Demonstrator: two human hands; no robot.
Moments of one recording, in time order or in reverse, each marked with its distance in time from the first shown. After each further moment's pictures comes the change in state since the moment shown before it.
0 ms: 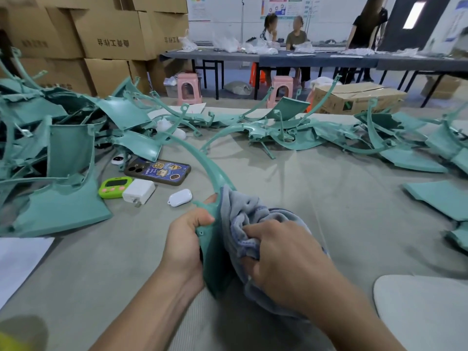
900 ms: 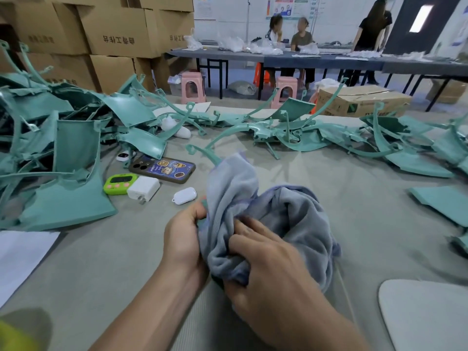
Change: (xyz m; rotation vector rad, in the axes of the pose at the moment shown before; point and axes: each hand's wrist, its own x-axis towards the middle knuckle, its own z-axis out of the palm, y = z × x) left_hand -0.001 0.009 0.010 0.022 0.450 -0.038; right_hand -0.008 -0.016 0.031 0.293 0.257 -0.277
